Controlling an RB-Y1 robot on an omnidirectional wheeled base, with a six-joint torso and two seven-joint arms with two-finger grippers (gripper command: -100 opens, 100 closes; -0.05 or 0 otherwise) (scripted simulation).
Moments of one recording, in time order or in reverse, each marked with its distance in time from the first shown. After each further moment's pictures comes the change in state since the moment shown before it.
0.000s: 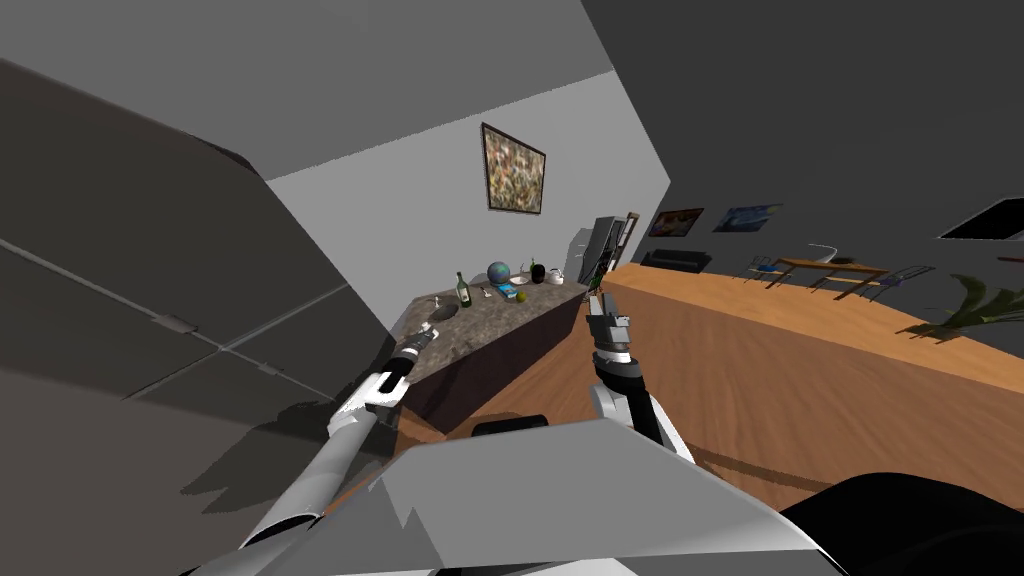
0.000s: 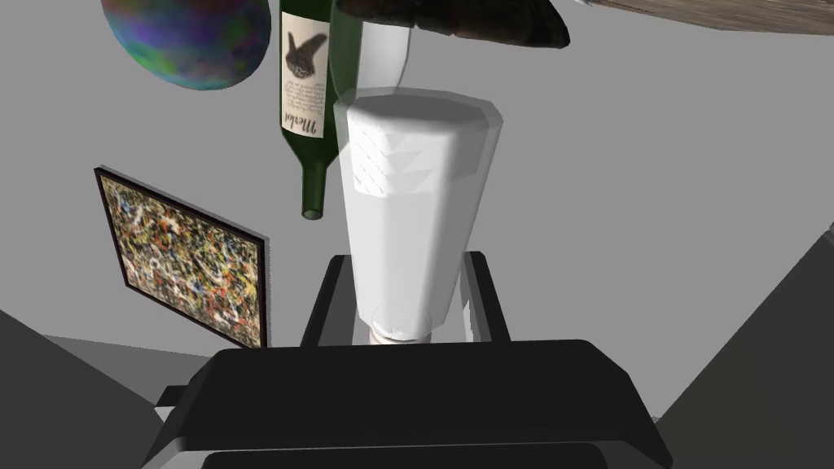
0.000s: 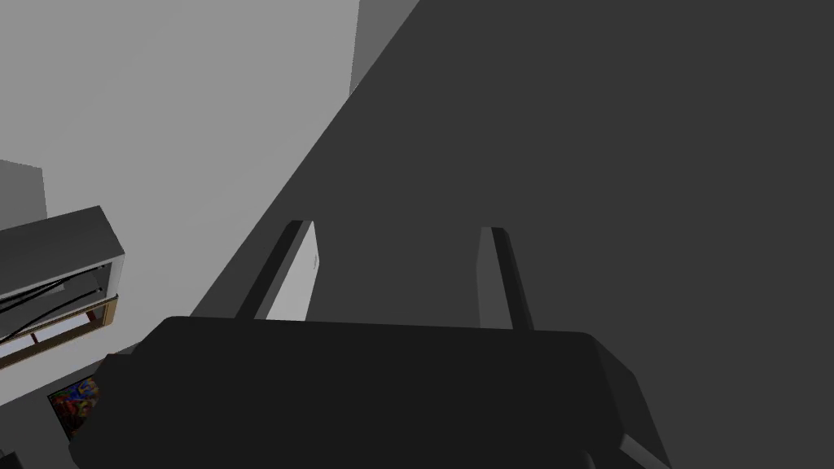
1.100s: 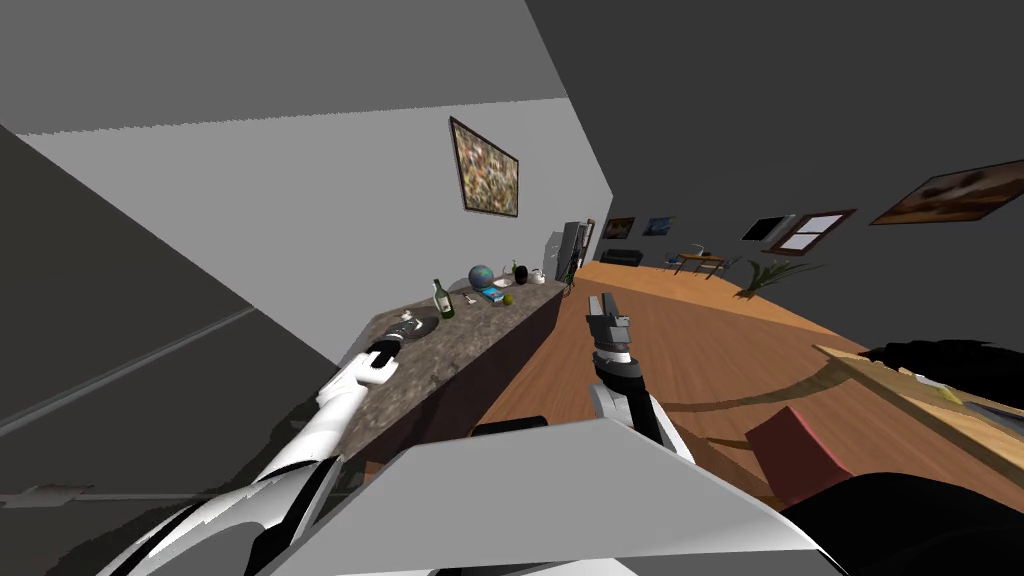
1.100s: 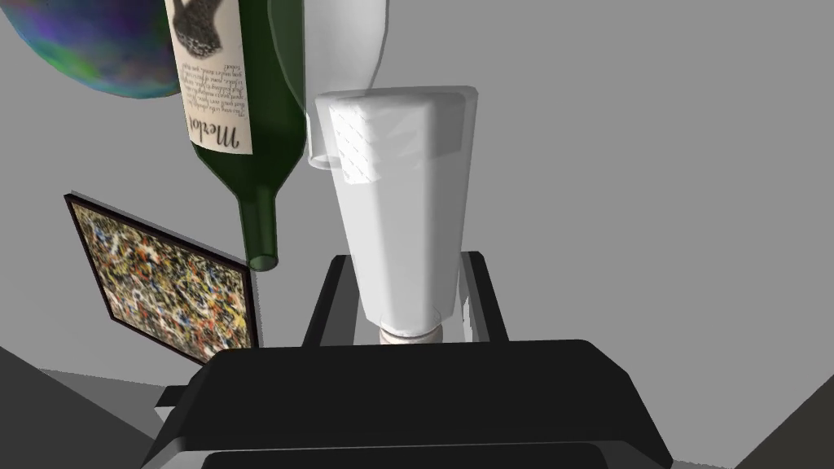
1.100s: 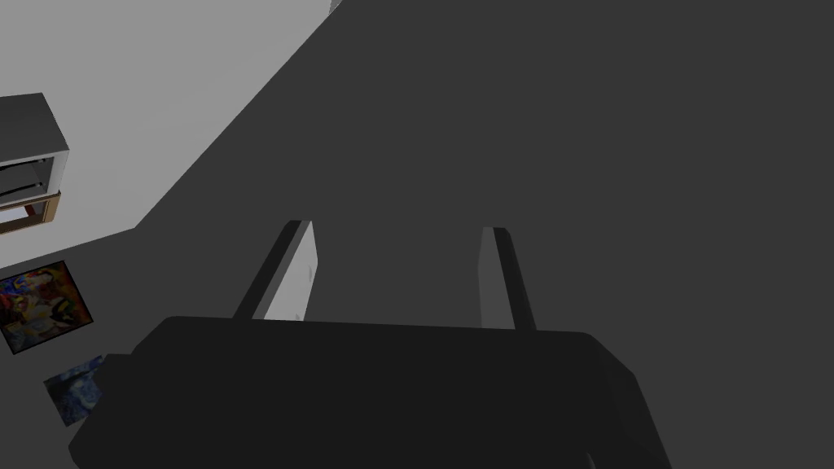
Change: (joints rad) left arm -0.179 0.126 0.051 0.163 -0.023 0.162 0.036; right arm 0.000 0.000 0.000 0.000 0.000 0.000 0.000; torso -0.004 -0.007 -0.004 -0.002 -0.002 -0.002
